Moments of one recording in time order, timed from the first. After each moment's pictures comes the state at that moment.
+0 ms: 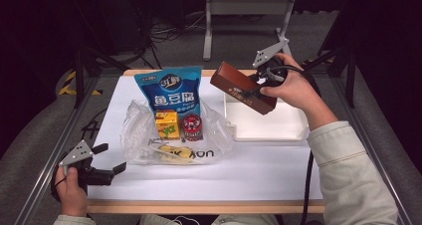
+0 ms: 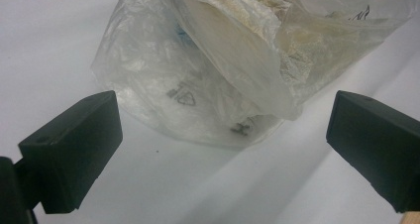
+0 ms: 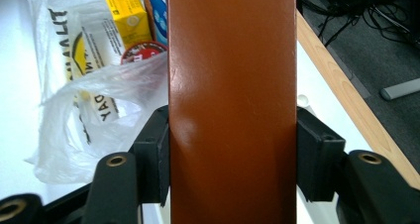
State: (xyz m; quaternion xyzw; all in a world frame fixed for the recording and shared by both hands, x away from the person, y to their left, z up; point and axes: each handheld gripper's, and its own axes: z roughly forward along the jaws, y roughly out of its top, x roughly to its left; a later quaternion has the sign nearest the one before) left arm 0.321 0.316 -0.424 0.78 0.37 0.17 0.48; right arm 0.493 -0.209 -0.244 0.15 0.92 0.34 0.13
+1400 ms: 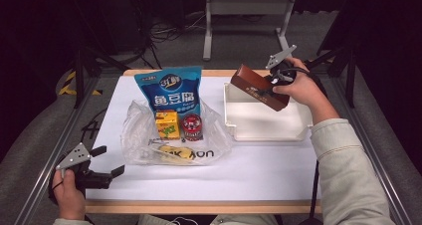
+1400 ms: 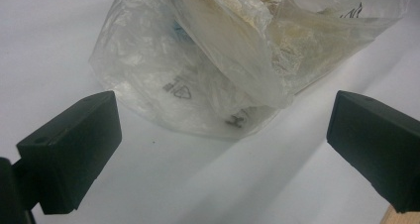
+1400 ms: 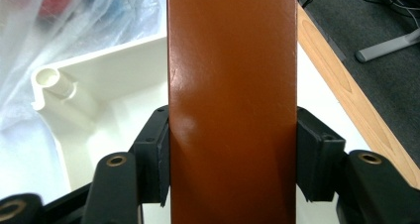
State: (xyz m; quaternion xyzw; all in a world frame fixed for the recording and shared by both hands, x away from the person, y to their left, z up) left arm 0.316 0.318 -0.424 0.78 0.36 0.16 0.48; right arm 0.545 -0.262 -0.296 0.19 0.92 0.30 0.15
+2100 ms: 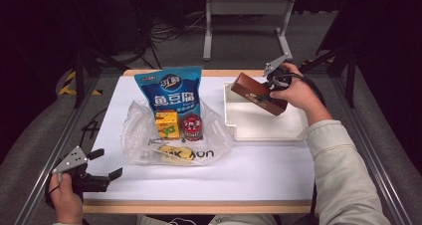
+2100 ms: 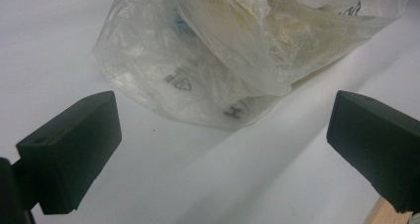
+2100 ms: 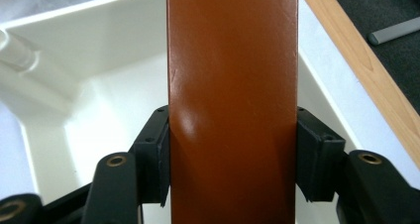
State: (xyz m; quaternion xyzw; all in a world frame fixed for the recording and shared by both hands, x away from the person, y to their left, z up) left arm 0.307 0.321 -0.426 0.78 0.37 0.16 0.48; right arm 0.558 -0.263 -0.329 0.19 0.93 0.27 0.13
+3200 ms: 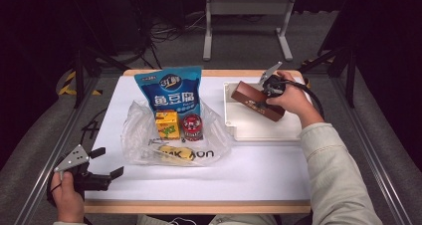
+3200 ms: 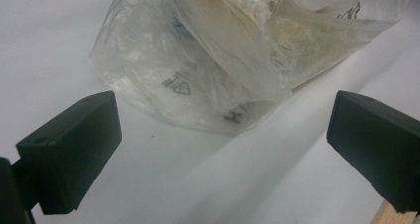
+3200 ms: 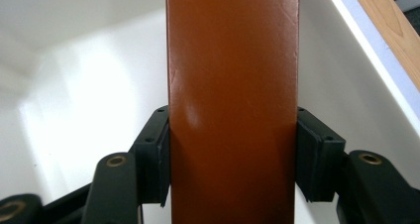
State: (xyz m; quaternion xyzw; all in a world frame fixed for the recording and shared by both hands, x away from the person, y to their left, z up) left arm 0.311 0.320 -0.426 0.78 0.37 0.16 0.48; right arm 0.568 -0.261 -0.366 0.21 0.94 0.24 0.12
